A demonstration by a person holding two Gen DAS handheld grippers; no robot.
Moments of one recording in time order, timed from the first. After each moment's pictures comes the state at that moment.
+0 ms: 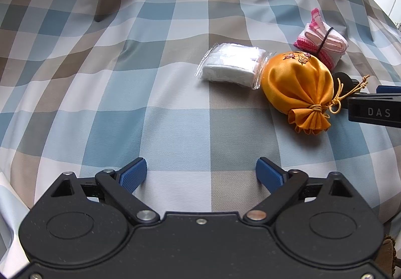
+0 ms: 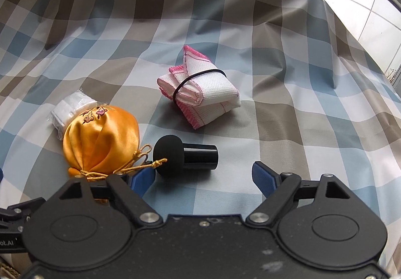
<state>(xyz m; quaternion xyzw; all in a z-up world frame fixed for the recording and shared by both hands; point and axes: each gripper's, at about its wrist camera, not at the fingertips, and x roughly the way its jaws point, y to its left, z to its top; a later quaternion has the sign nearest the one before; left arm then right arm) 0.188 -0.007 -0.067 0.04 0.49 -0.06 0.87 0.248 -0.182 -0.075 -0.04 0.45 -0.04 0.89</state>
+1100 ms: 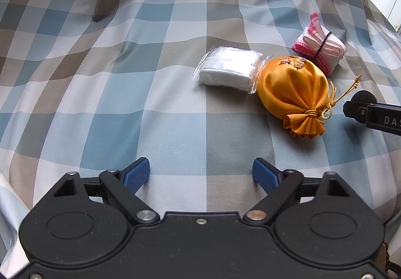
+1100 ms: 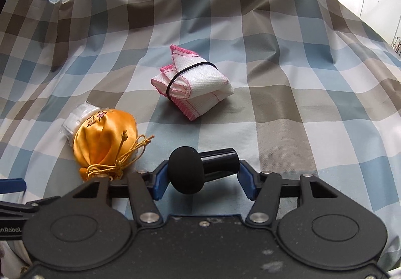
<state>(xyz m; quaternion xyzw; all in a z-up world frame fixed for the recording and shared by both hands) 0.190 -0.010 -0.057 0.03 0.49 -0.07 0.87 0.226 -0.211 -0.067 0.06 0.44 -0.03 0.89</state>
